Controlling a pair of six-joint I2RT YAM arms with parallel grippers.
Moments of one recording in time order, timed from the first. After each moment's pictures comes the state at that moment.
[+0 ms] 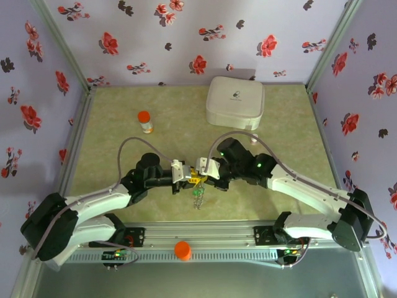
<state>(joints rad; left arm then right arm) -0.81 1.16 0.40 0.47 0.64 0.31 0.92 1.19 0.93 -0.59 -0.34 -0.54</state>
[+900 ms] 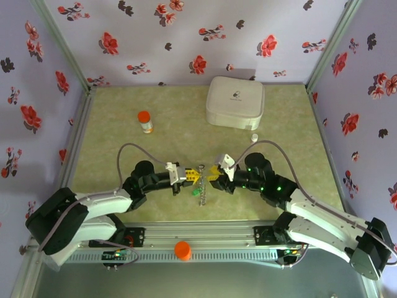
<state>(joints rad) -0.81 1.23 0.27 0.89 0.61 0.18 0.84 0.84 0.52 -0.07 -0.41 -0.11</state>
